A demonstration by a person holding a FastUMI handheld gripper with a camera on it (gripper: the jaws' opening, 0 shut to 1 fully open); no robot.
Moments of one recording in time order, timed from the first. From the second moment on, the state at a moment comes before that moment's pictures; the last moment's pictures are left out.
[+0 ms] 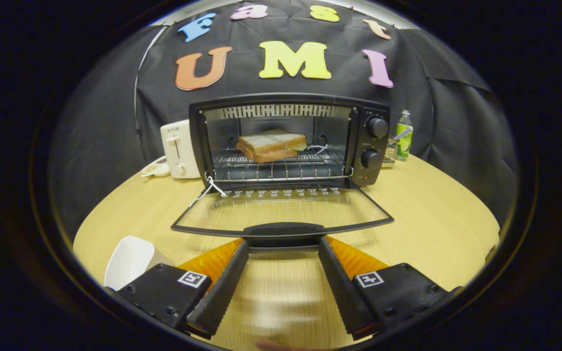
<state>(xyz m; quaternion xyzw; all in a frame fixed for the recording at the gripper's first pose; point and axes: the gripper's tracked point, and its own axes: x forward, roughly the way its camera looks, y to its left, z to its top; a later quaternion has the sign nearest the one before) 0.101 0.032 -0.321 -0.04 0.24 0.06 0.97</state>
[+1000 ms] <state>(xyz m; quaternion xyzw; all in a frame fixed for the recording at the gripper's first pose) 0.125 0.041 -0.242 -0.09 0.07 0.06 0.99</state>
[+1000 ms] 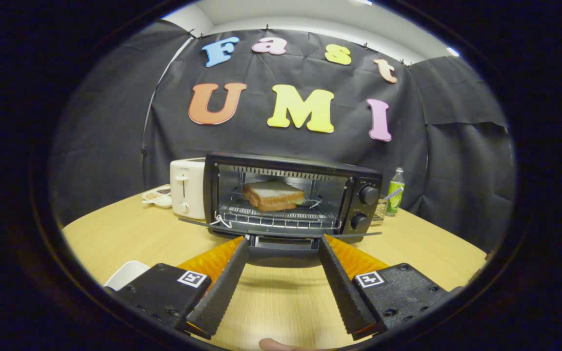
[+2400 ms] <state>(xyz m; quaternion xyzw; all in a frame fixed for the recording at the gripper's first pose) 0.052 0.038 -0.036 -0.04 0.02 0.05 1.00</state>
